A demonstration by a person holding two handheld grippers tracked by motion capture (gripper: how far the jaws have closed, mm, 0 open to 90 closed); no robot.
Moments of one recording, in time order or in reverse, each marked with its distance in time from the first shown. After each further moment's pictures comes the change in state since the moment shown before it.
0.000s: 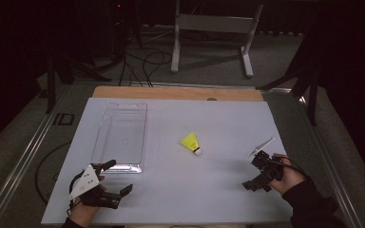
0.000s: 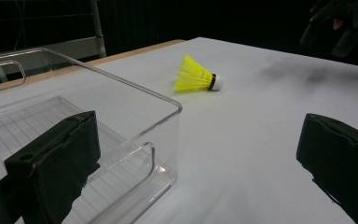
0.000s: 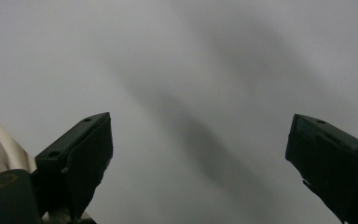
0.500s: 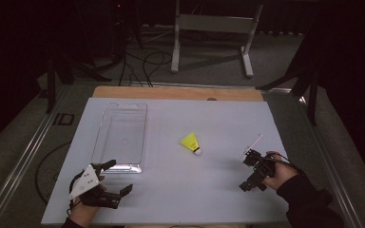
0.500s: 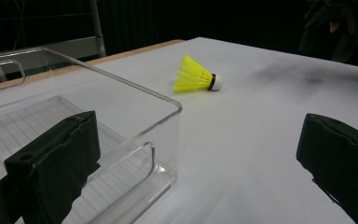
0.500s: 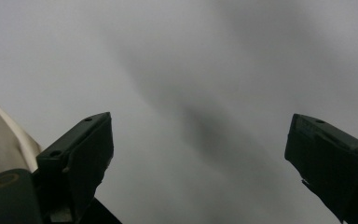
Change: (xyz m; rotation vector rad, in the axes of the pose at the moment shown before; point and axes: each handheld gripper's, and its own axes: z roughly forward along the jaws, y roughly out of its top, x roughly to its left) left arm 0.000 0.000 0.000 0.001 -0.003 -0.001; right arm 0.005 0.019 0.010 0.151 0.026 -0.011
